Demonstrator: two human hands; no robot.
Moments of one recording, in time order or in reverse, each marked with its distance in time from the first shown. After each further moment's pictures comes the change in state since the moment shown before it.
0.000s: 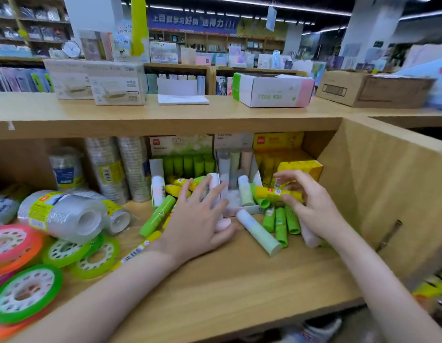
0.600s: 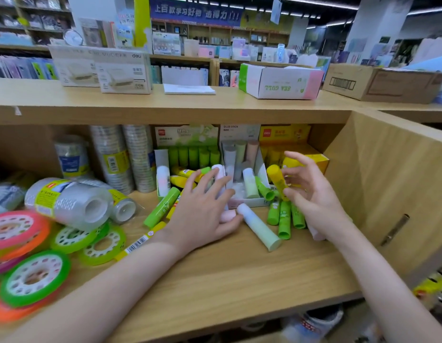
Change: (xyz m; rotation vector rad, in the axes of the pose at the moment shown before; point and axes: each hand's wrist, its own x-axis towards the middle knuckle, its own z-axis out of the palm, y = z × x) left_hand -0.001 -0.001 0.004 -0.031 0.059 -0.010; right_hand -0.009 -0.017 0.005 0.222 0.011 0.056
